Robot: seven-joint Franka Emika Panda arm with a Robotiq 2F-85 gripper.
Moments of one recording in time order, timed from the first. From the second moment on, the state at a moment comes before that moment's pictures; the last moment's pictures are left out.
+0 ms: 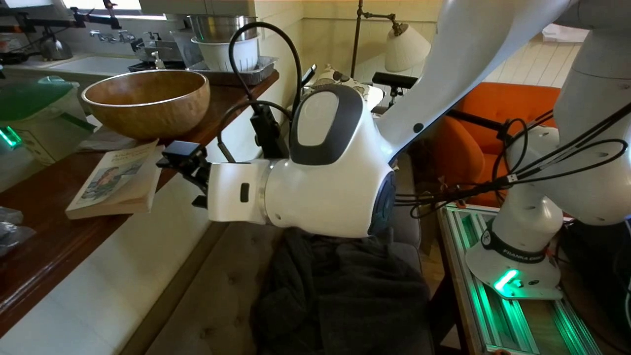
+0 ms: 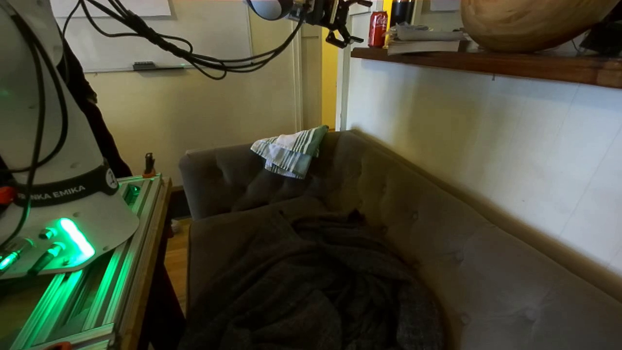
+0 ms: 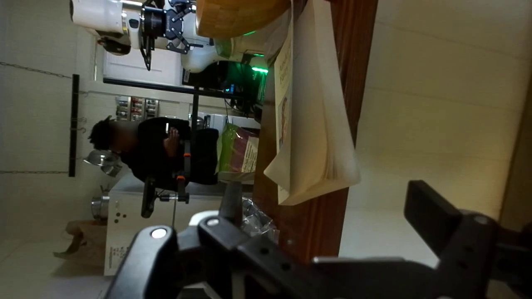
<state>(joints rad) 0.20 0.14 0.28 -2.04 -1.97 2.39 0.48</state>
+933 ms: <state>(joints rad) 0.30 0.38 0.30 -1.81 -1.91 2.11 0.54</state>
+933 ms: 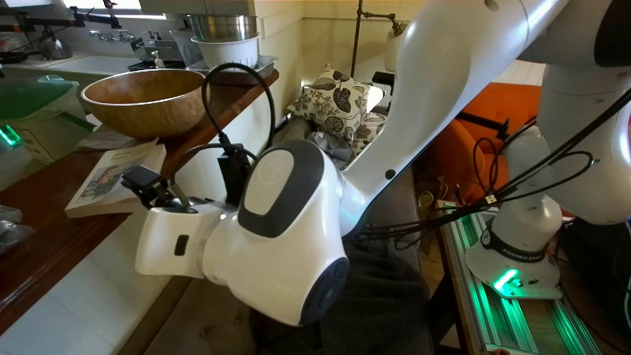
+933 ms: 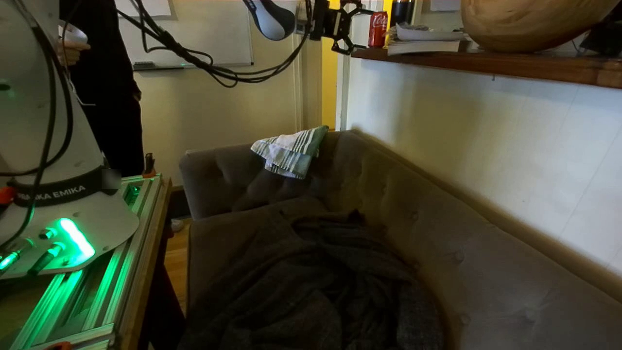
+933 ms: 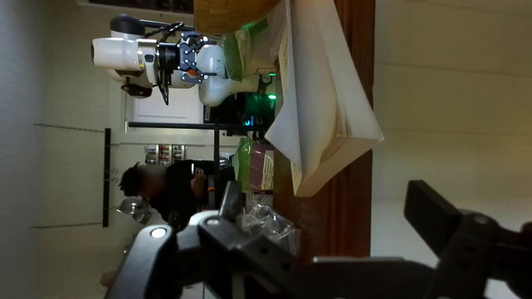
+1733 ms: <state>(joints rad) 0.32 0.54 0.28 -1.58 -1.91 2.08 0.48</state>
